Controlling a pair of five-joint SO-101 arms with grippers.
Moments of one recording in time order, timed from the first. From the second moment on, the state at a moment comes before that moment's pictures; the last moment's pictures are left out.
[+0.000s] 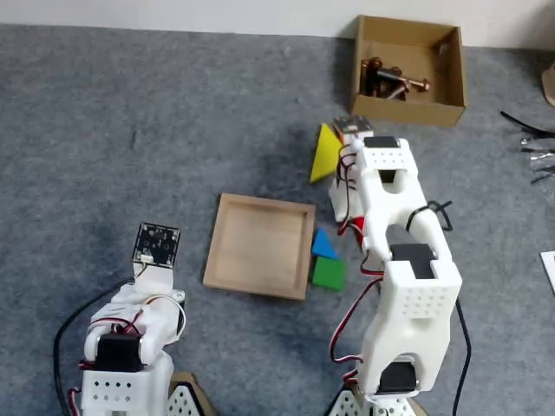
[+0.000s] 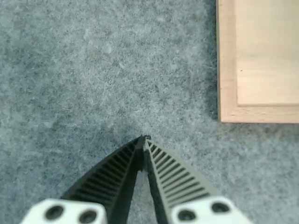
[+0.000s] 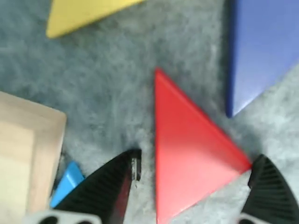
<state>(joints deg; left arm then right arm) -4.7 -104.1 96.0 75.4 -2.0 -7.7 27.4 -2.0 68.9 12.9</state>
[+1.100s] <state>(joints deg) -4.7 -104.1 96.0 75.4 -2.0 -7.5 27.4 -2.0 67.5 13.0</state>
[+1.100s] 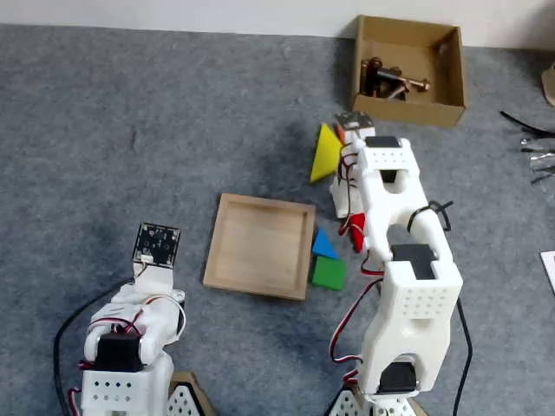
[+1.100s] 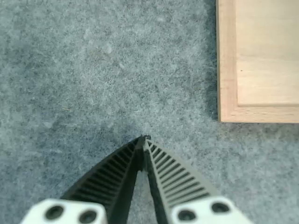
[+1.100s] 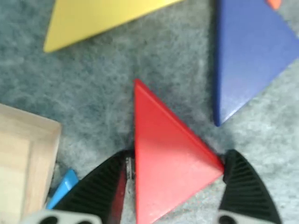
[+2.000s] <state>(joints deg) -4.7 -104.1 96.0 75.4 -2.0 -7.4 27.3 -2.2 66.9 13.0</state>
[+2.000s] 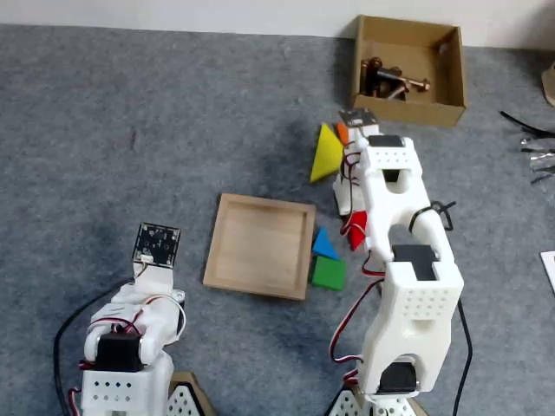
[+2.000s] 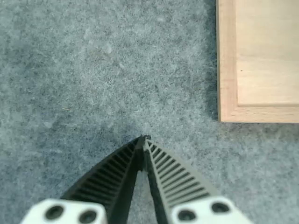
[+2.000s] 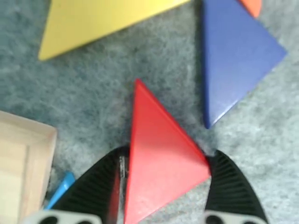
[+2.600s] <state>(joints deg) -4.7 -104.1 96.0 75.4 -2.0 -7.9 27.3 -1.6 66.6 9.7</state>
